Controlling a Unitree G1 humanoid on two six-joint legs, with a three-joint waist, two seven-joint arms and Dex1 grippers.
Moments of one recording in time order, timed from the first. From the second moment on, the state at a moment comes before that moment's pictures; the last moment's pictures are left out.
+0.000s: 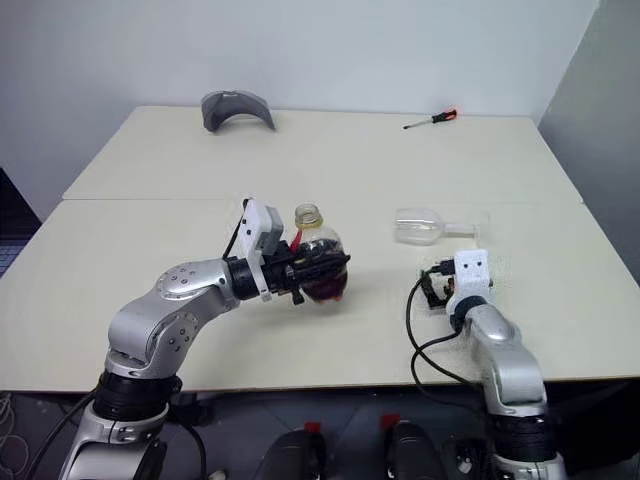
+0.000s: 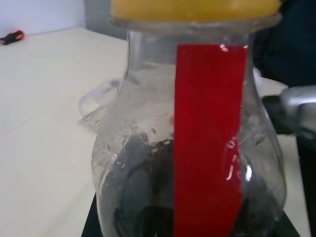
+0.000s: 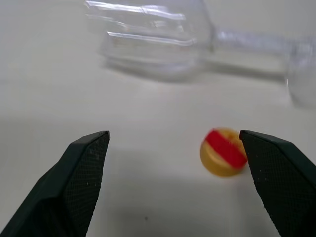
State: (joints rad) left arm -0.46 0.46 -0.06 -0.25 -0.49 0.64 -0.68; right arm -0.22 -0.32 -0.03 -0.33 0.18 0.69 0.23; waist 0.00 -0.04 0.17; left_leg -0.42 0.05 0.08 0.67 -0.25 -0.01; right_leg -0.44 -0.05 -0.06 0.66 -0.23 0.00
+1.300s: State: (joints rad) left arm -0.74 0.50 0.32 0.80 -0.23 -0.03 -0.31; right arm -0.56 -0.09 0.26 -0.13 0.29 0.45 0.62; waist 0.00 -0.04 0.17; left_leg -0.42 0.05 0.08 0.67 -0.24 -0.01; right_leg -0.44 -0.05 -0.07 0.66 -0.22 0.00
